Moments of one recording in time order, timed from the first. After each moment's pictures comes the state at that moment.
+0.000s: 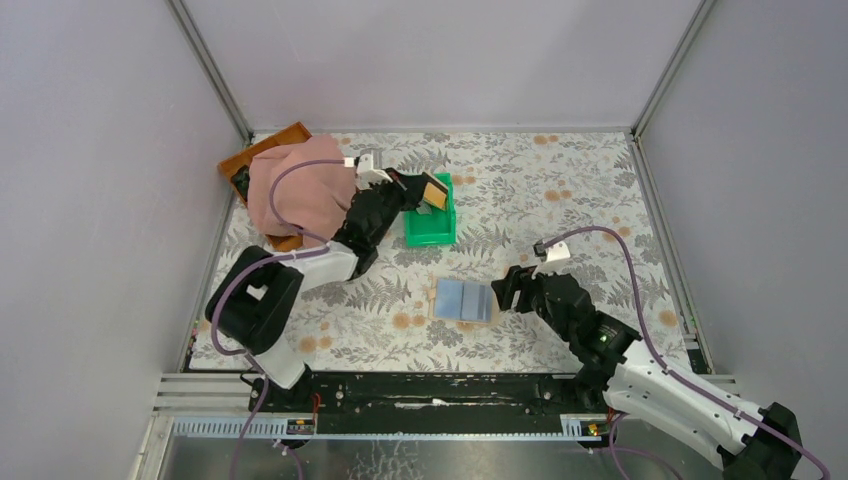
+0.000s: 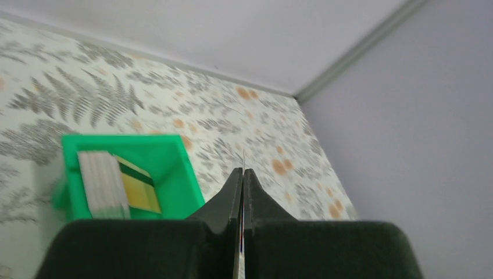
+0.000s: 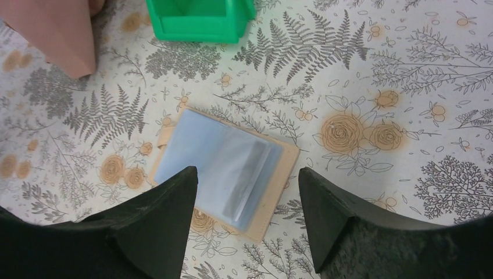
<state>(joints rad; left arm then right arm) -0.53 1.63 0.75 0.94 -0.05 -0.71 0.80 0.59 0.34 -0.14 0.29 0.46</state>
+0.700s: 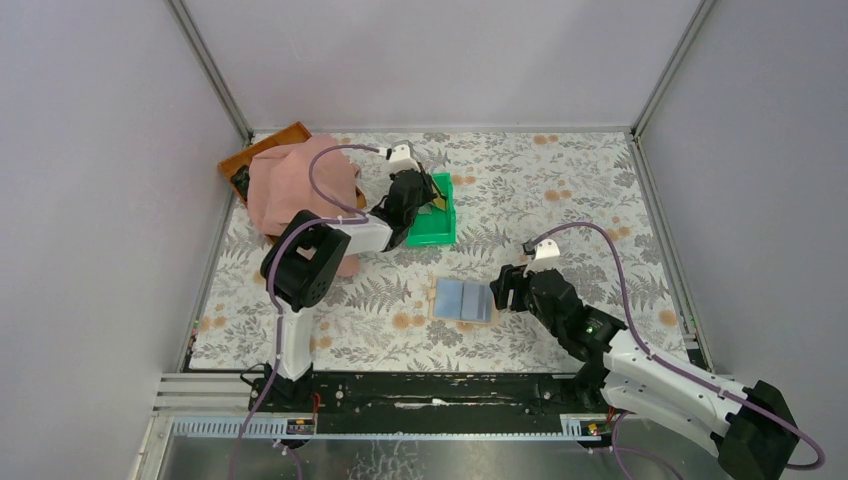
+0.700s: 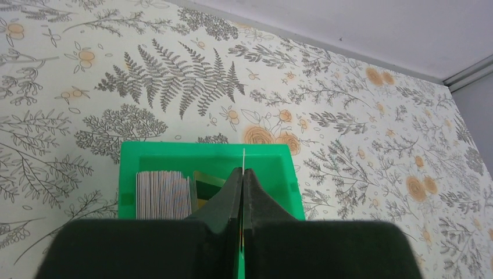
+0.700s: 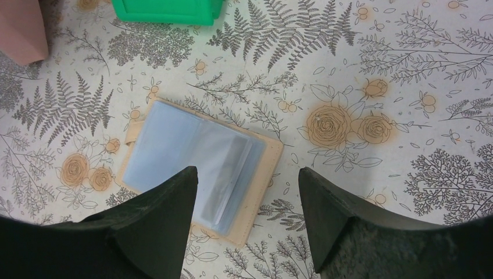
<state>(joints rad) -0.54 2.02 1.16 0.62 -0.35 -0.55 0.80 0.75 0.34 -0.09 0.33 0.44</state>
